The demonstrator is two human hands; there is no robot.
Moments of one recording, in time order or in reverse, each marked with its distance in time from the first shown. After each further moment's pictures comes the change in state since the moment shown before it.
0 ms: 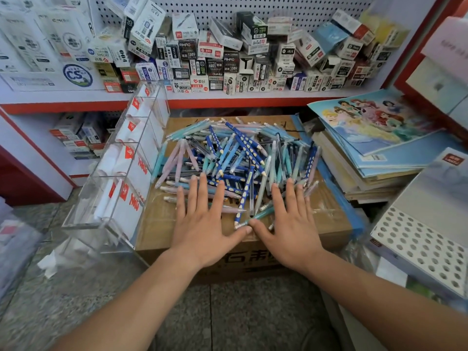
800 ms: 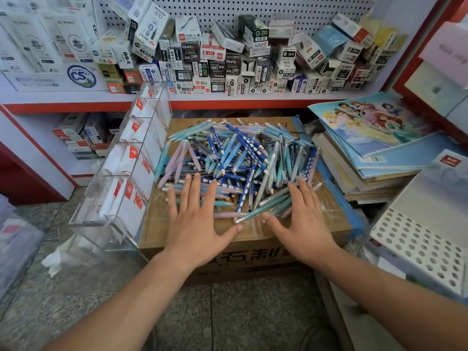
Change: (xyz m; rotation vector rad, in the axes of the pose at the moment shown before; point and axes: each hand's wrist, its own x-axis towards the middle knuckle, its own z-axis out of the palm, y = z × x) left_hand -0.005 -0.015 -0.001 -0.081 0.153 -0.019; right_hand -0.003 0.018 -0.018 0.237 0.073 0.019
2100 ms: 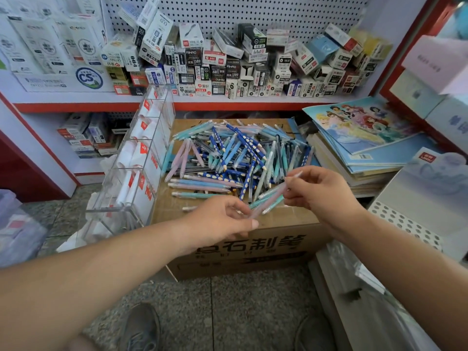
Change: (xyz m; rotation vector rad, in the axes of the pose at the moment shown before) left_hand -0.016 0.028 -0.069 -1.066 -0.577 -0.116; right_hand -0.010 -0.046 -0.080 0.985 0.006 0.277
